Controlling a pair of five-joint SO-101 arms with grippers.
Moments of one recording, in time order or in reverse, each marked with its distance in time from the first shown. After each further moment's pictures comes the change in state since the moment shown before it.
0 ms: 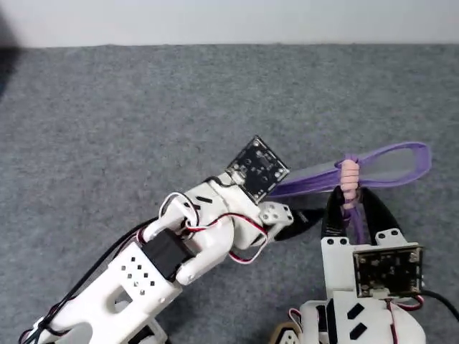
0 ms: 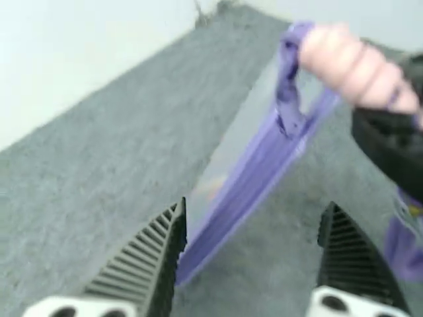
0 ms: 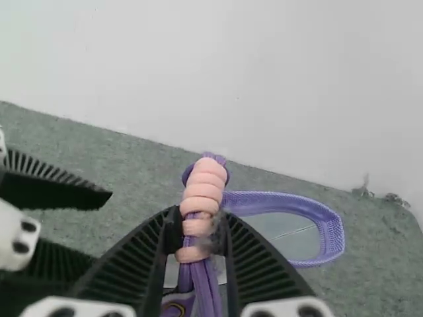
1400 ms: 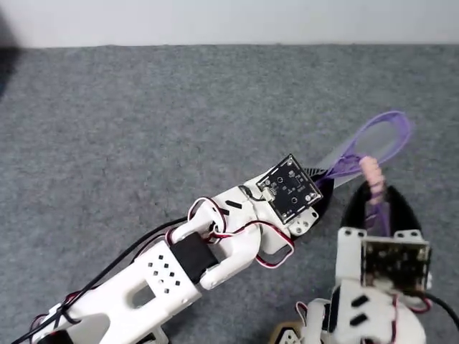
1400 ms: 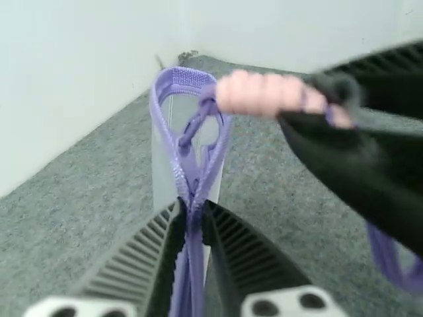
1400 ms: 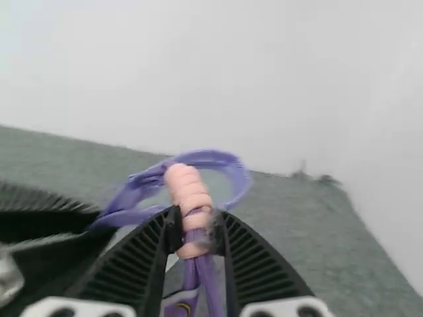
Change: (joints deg) left arm 6.0 7.3 -0.2 -11.6 -3.3; right arm 12.9 -0.1 3.5 -6.2 1.0
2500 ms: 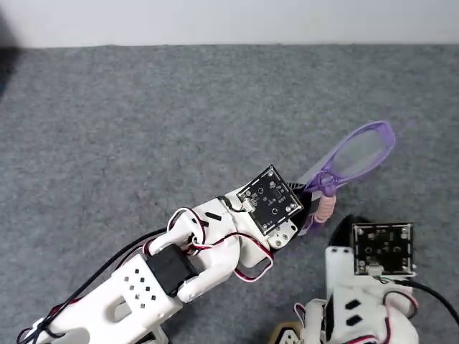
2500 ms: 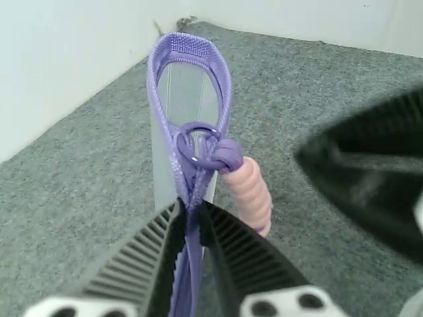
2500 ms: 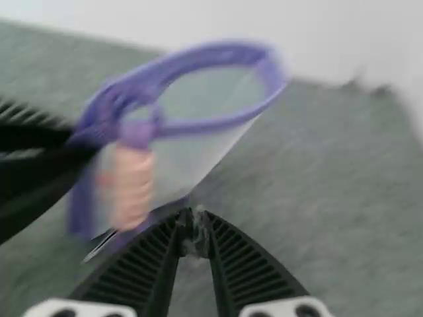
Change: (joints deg) left arm -0.2 -10.5 4.6 9.3 0.0; right arm -5.5 0.0 -0.7 22.1 -2.0
